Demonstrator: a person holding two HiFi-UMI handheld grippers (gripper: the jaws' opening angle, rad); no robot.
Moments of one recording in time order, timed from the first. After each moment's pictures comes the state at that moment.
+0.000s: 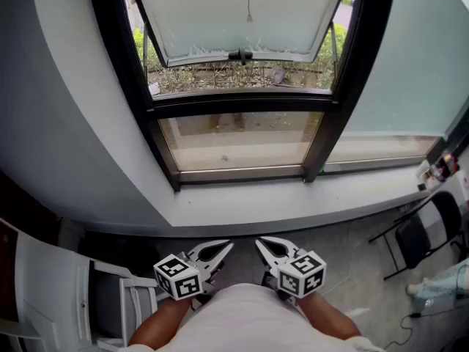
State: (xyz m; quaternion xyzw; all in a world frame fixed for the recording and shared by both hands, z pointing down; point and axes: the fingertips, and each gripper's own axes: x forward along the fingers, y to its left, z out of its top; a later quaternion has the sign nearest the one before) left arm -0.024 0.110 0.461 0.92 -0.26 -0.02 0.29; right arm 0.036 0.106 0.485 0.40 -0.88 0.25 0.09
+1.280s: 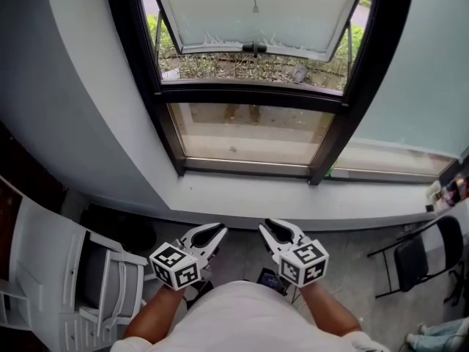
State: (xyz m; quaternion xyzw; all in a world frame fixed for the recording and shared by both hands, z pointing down) left arm 0.016 0.097 0.461 0.90 -0.38 0.00 0.23; right arm 0.109 0.080 0.479 0.37 -0.90 0.20 0.10
